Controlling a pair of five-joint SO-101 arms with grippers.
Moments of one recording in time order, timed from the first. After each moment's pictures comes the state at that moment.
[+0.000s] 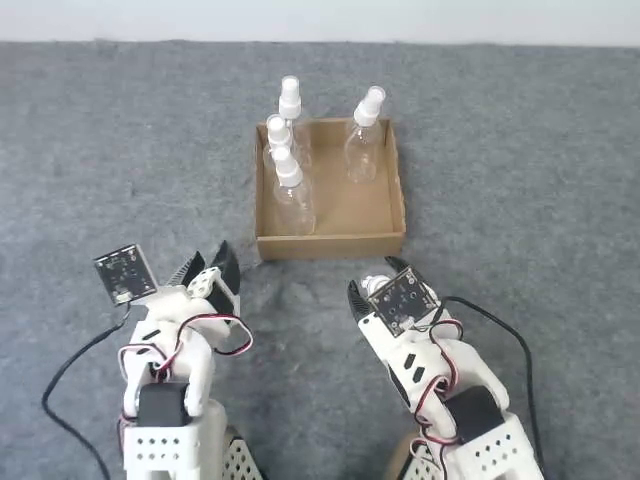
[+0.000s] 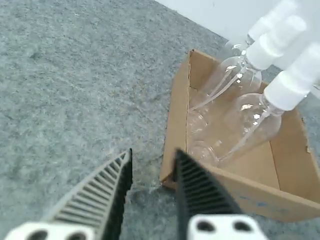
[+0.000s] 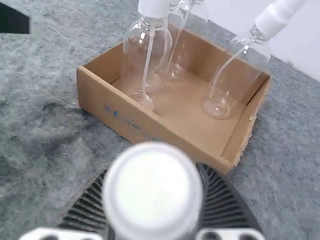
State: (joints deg) left arm -6.2 -103.5 97.3 50.2 28.9; right arm -30.2 -102.9 95.2 44.0 14.0
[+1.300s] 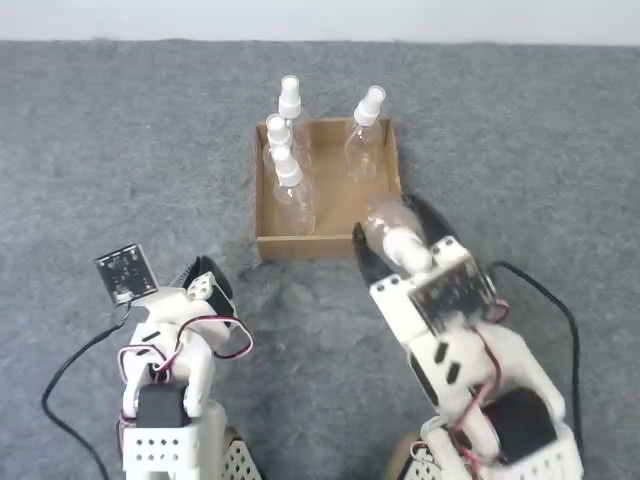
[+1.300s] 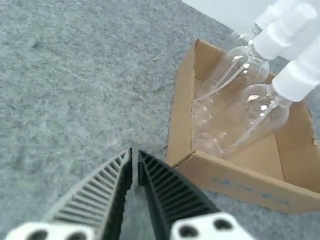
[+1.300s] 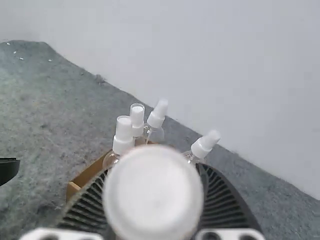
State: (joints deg) left arm -6.2 -103.5 97.3 52.5 28.9; right arm -29.8 -84.8 57.2 46.9 14.0
